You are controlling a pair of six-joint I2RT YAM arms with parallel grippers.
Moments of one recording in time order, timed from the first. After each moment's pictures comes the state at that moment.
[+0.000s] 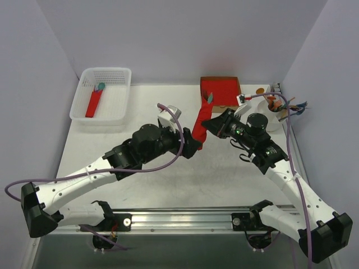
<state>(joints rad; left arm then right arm) -0.98 1.14 1.05 -0.11 -0.07 -0.52 0.43 0.98 0.85 -0.02 -0.35 0.76</state>
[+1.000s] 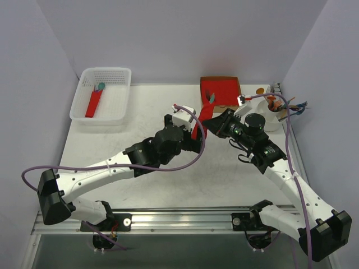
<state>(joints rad) -1.11 1.35 1.19 -0.16 -0.50 -0.35 0.45 1.00 0.84 -0.03 -0.26 0.78</state>
